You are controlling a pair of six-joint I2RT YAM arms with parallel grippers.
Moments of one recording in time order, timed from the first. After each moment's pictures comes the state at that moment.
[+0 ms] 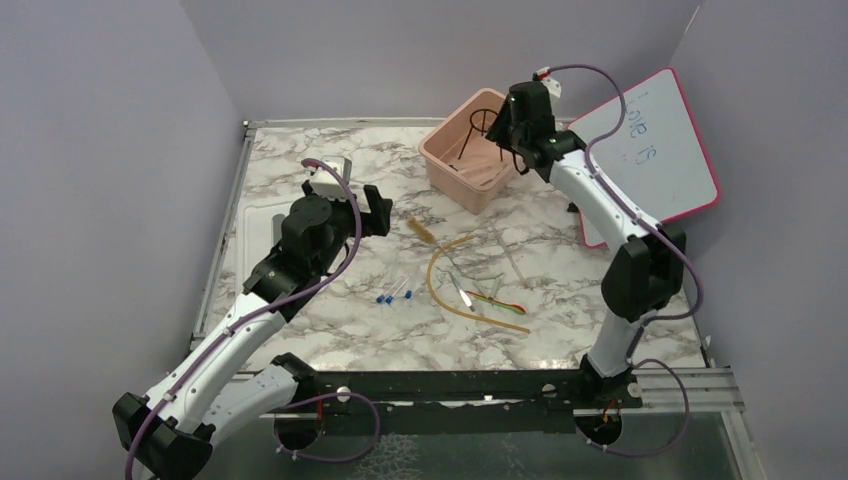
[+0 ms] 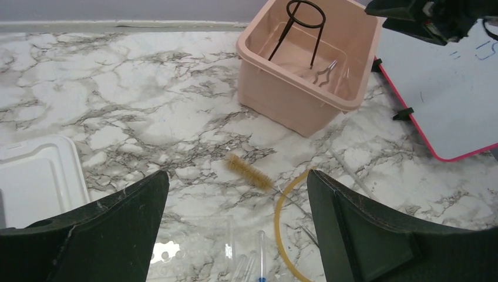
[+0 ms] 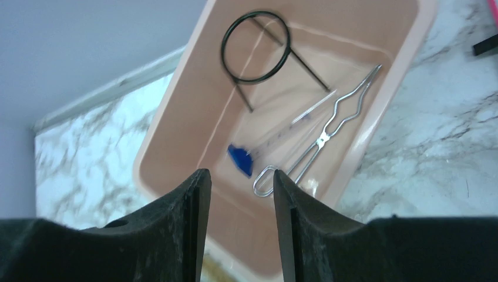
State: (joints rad) left arm -0.58 0.89 0.87 -0.16 -0.23 -0.28; right arm 0.41 1.89 1.77 -0.43 0.38 0.68
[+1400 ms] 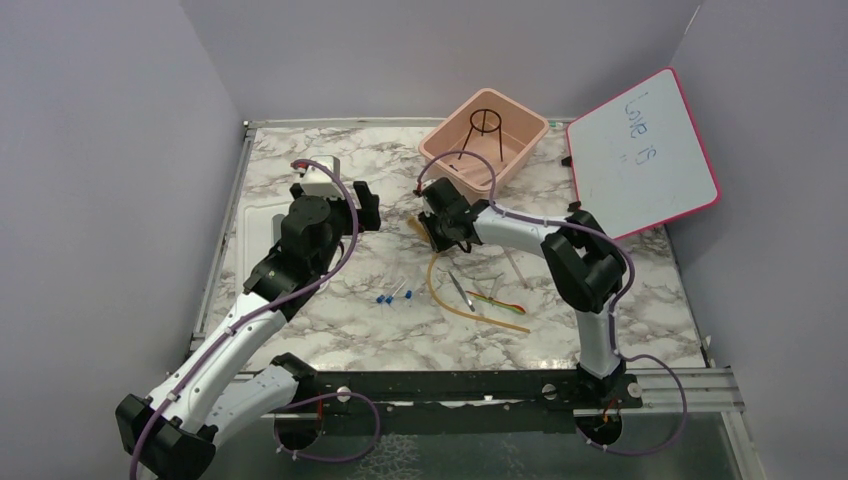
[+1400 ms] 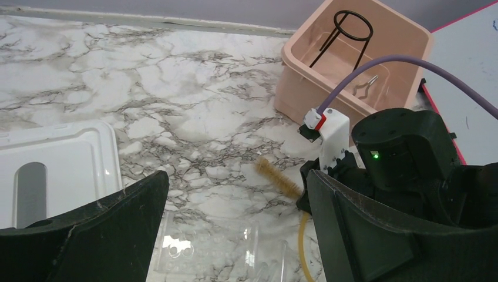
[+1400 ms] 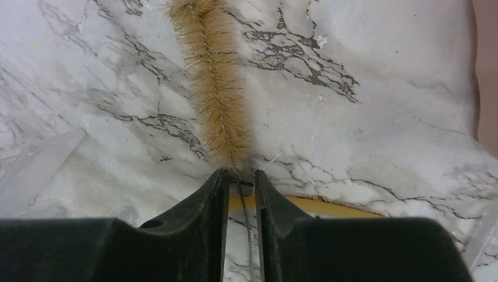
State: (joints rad) left arm -0.54 0.89 0.85 -0.16 -0.34 -0.30; right arm 0.75 2.02 1.39 -0.31 0.07 0.13
